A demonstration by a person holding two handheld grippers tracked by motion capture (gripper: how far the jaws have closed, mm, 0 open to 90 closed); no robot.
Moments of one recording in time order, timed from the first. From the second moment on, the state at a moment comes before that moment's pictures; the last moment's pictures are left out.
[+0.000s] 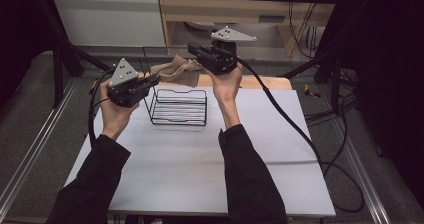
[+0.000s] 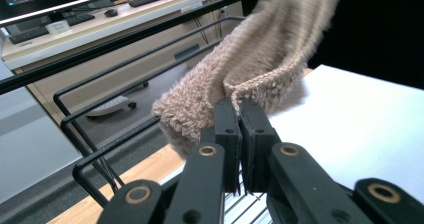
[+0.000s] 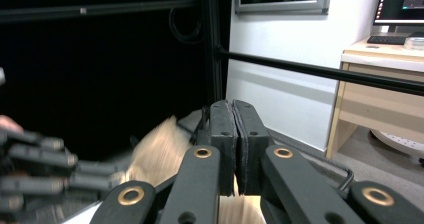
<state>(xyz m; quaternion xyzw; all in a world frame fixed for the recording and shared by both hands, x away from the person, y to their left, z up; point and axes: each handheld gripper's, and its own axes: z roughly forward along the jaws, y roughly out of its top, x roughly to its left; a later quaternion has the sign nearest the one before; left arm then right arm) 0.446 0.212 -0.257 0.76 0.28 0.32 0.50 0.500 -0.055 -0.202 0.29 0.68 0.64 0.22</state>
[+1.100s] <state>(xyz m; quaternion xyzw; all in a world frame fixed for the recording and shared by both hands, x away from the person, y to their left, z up) 0.454 0.211 -0.254 0.74 0.34 0.22 0.54 0.485 -0.048 -0.257 0.28 0.75 0.57 0.20</state>
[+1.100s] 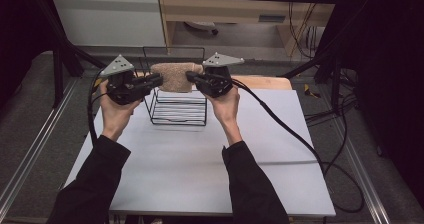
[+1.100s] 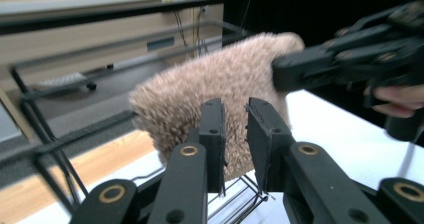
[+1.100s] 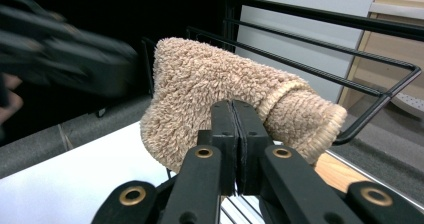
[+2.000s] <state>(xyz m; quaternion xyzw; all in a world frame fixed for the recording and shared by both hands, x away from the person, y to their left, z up) 0.420 0.247 -0.309 0.76 0.37 0.19 0.50 0.451 -0.108 -0.268 0.29 0.73 0.59 0.16</state>
